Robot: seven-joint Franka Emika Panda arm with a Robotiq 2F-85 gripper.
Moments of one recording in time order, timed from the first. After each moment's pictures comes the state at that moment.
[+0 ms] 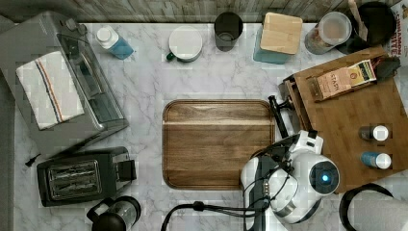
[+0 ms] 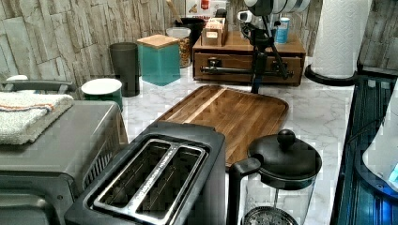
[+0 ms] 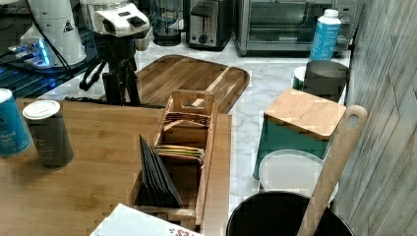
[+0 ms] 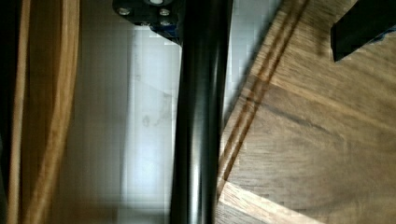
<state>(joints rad) -0.03 0.12 -0.43 -2.56 0.23 1.15 -1.82</state>
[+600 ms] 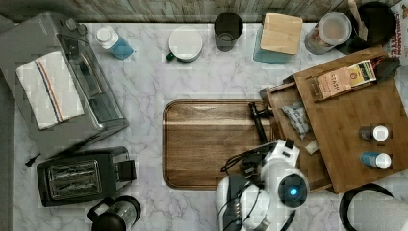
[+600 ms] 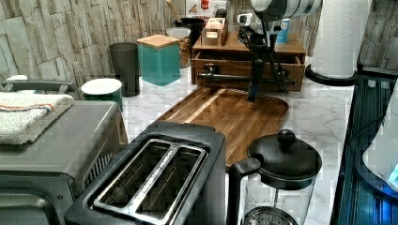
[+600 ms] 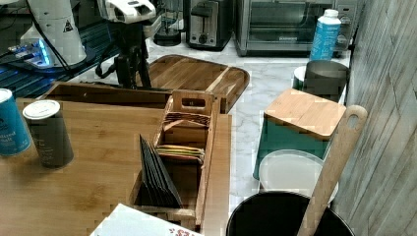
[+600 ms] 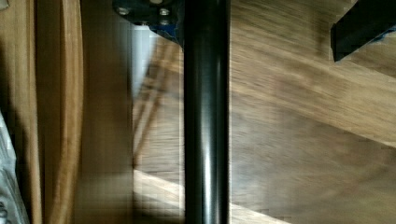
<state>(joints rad) 0.06 -0.01 -0.38 -2.75 0.18 1.26 -1.57</state>
